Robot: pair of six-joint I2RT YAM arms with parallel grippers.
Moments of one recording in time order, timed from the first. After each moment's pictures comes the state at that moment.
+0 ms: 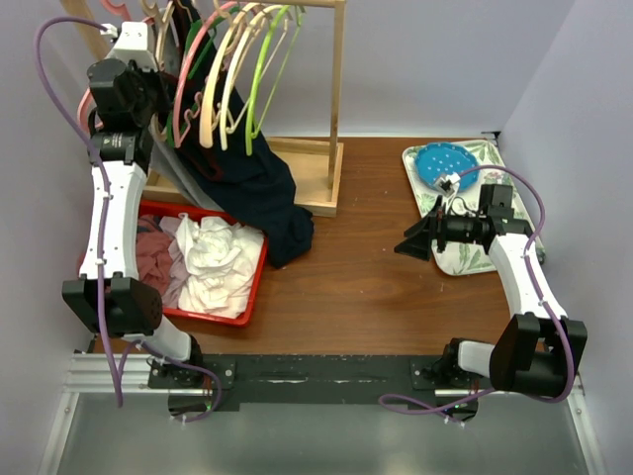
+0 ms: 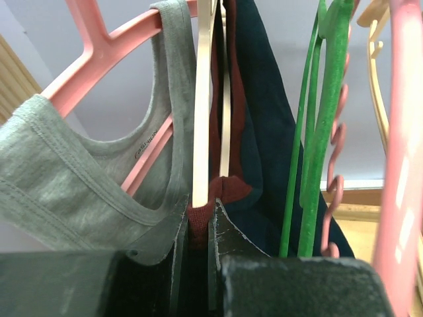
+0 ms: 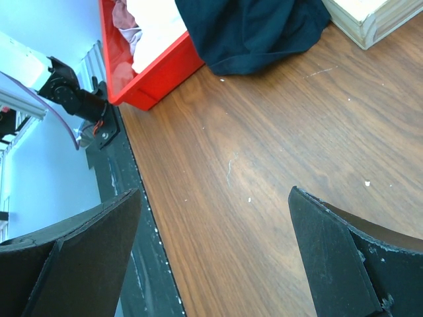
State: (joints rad) left arm 0.08 1.58 1.81 -0.28 0.06 0.04; right arm -0.14 1.24 0.93 -0.69 -1.23 -0.37
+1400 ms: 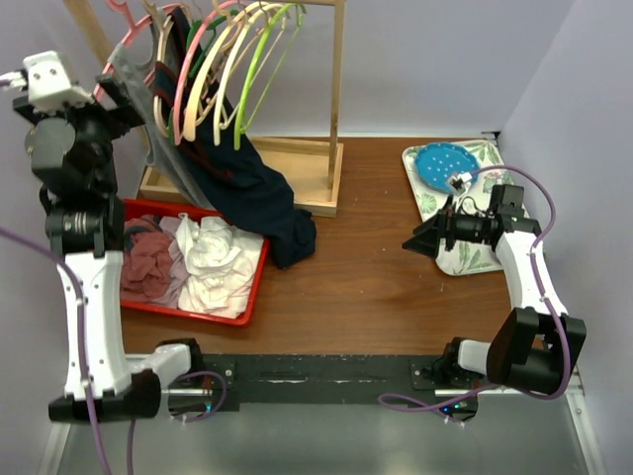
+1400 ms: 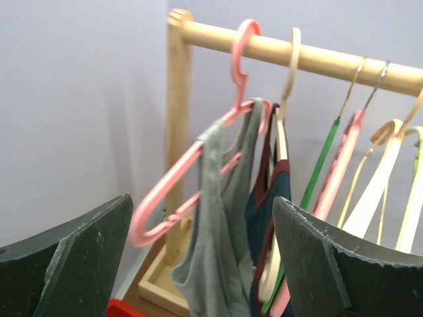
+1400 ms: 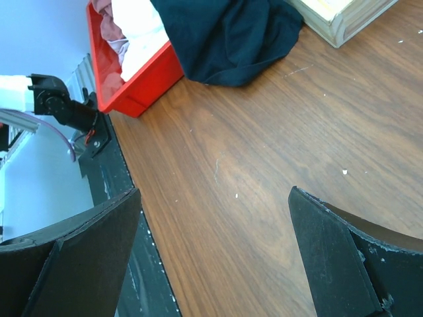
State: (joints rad) left arm 0.11 1.13 1.61 -0.27 -0.19 -0.09; right arm -0.22 1.27 0.95 -0.75 -1.24 -0.42
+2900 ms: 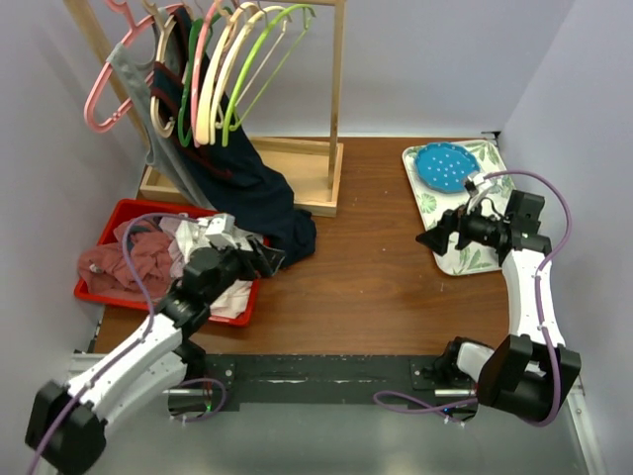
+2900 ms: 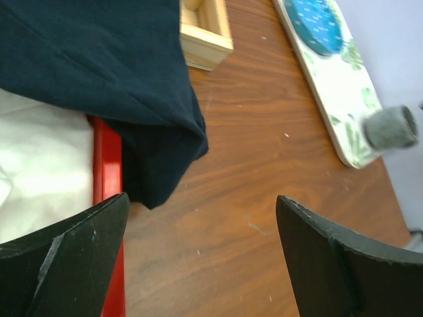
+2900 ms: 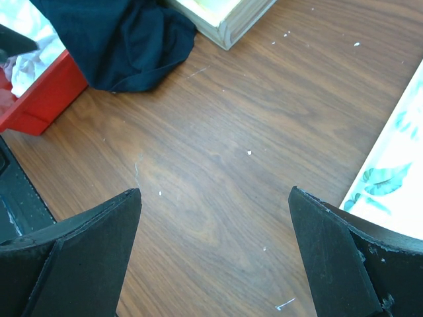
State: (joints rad) left arm -0.50 0.73 0.34 0.10 0.02 -0.65; right arm -0.31 1.12 0.89 -0.59 -1.01 -0.36
